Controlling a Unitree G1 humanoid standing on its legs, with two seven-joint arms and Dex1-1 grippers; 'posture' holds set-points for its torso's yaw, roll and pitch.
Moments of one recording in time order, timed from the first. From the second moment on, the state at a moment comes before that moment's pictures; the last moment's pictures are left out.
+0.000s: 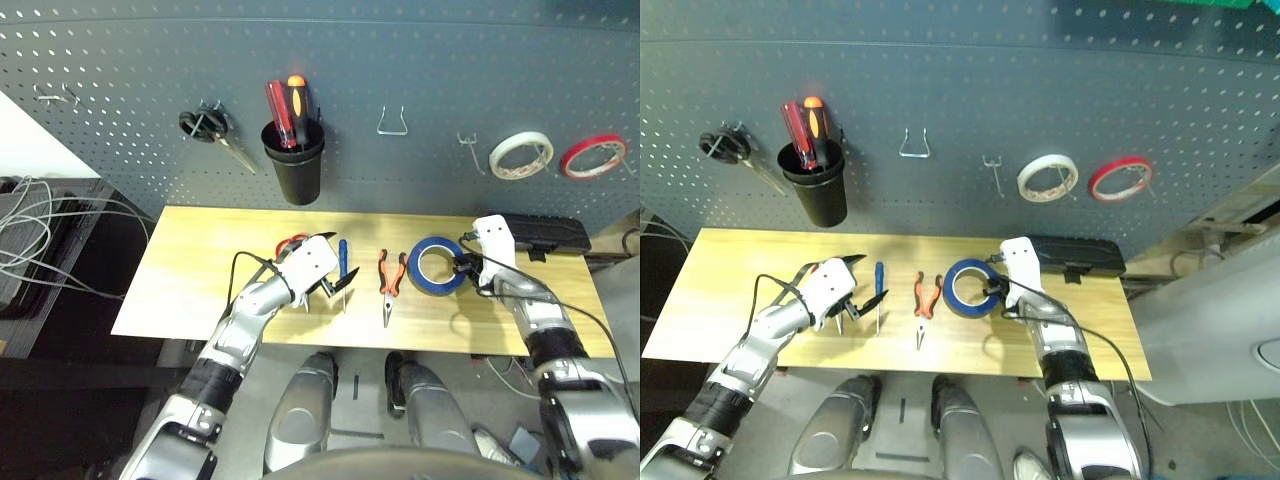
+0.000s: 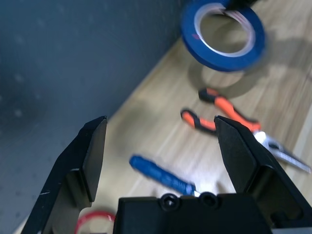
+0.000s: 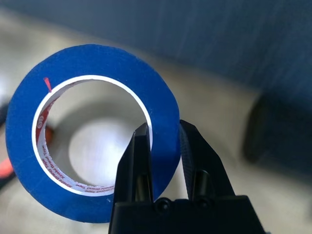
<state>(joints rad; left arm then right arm) -0.22 0.33 -0.25 0.25 0.12 -0.23 -0.52 -0.33 -0.38 -0.02 0.36 -0.02 0.15 0.36</state>
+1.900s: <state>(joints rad) -0.29 0.29 -0.22 0.25 -0.03 -0.43 -0.61 -0.33 -0.36 -0.06 0.15 -0.18 -0.22 0.13</state>
